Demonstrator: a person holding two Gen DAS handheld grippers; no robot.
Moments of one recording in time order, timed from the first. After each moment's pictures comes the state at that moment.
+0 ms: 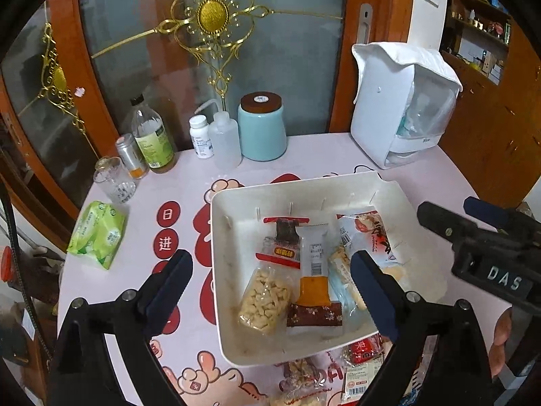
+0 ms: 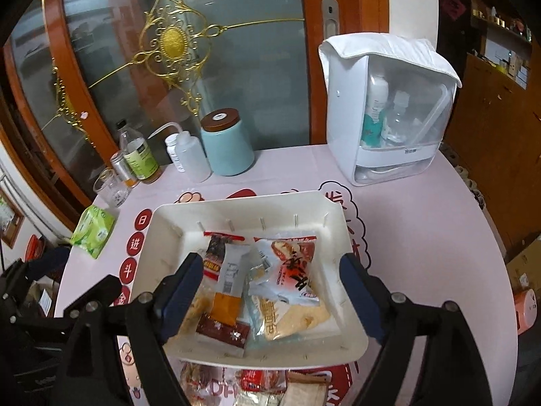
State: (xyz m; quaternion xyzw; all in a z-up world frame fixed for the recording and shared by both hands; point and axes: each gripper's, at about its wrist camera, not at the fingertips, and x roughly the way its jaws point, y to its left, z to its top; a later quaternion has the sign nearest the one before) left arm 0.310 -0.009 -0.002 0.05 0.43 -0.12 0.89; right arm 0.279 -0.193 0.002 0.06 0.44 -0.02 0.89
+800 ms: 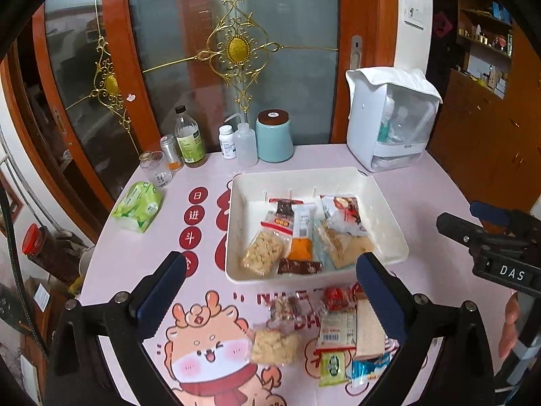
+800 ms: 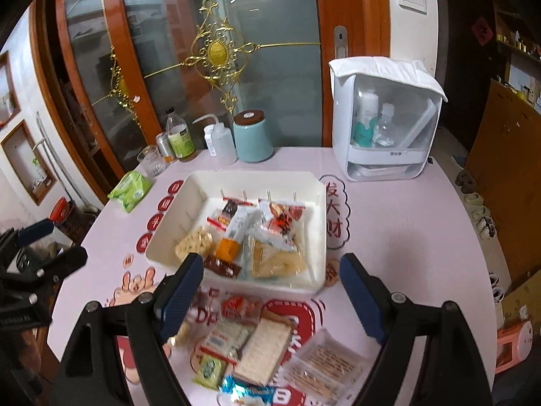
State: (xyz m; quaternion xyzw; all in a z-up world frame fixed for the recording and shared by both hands) left arm 0.158 -0.013 0.053 0.04 0.39 -0.07 0.92; right arm 0.156 -0.238 0.039 0.03 0.42 0.07 0.91
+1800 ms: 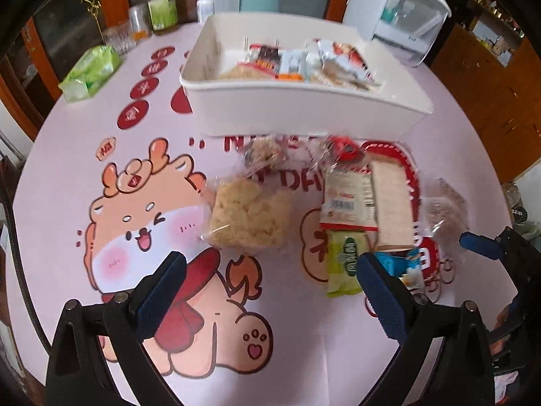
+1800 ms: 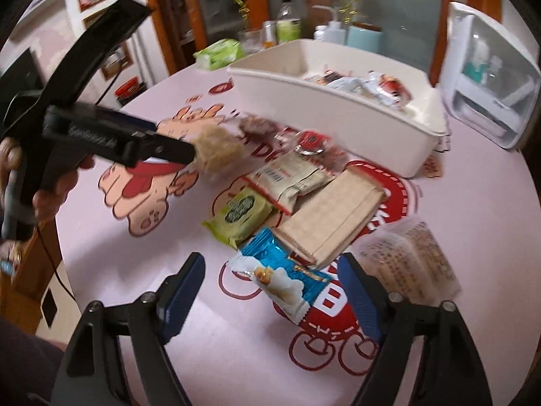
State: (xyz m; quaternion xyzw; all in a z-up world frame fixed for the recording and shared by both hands) left arm 0.111 -0.001 -0.138 -0.01 0.55 -0.11 0.82; right arm 0.041 -0.197 -0.130 -0.10 0.48 0.27 0.83
